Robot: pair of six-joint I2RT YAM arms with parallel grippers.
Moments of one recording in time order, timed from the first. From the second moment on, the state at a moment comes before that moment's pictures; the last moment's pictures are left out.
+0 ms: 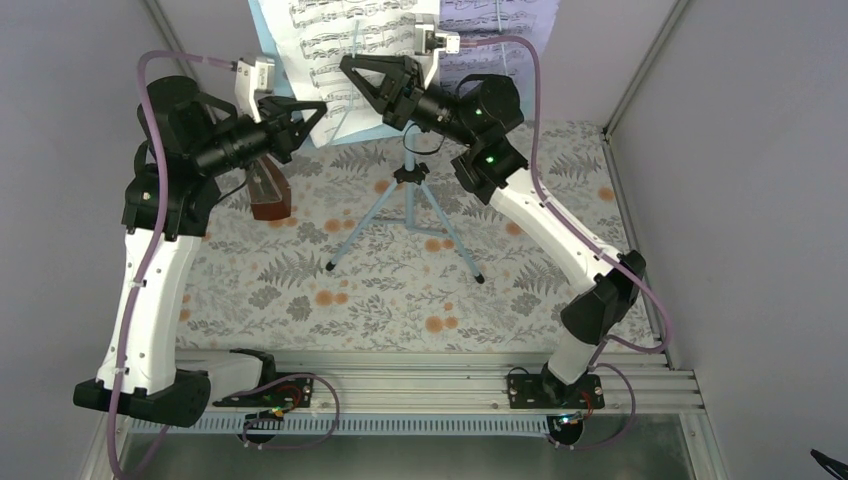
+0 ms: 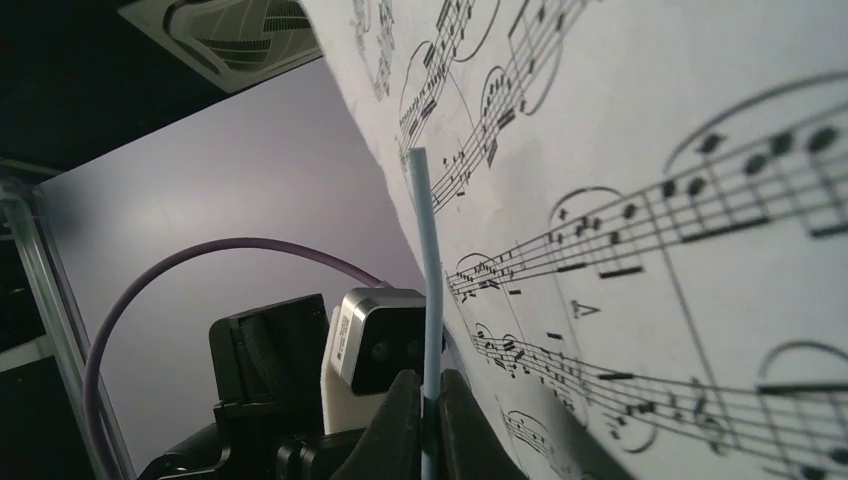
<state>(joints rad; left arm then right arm) -0.18 1.20 1.70 -0.60 0.70 -0.29 0.73 1.73 1.87 0.45 -0.61 0.77</state>
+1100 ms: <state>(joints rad) 0.14 0.83 0.85 -0.43 0.21 -0.45 0.73 1.64 1.75 0.45 -0.53 0.59</state>
